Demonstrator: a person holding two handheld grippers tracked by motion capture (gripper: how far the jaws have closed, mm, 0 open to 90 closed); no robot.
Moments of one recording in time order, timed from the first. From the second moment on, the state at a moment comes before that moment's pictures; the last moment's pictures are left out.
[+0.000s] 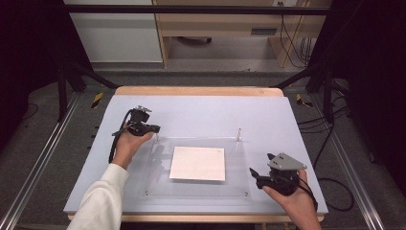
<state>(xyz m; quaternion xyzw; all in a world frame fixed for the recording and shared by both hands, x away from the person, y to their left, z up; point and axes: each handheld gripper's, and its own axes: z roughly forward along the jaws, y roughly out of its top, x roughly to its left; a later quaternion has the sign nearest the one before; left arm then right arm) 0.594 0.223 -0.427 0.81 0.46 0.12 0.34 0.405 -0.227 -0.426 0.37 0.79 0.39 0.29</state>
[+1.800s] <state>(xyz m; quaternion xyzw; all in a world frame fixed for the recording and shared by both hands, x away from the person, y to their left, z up) 0.599 0.224 -0.428 0.81 0.46 0.11 0.34 0.357 -0.196 -0.479 0.23 0.86 0.33 0.30</state>
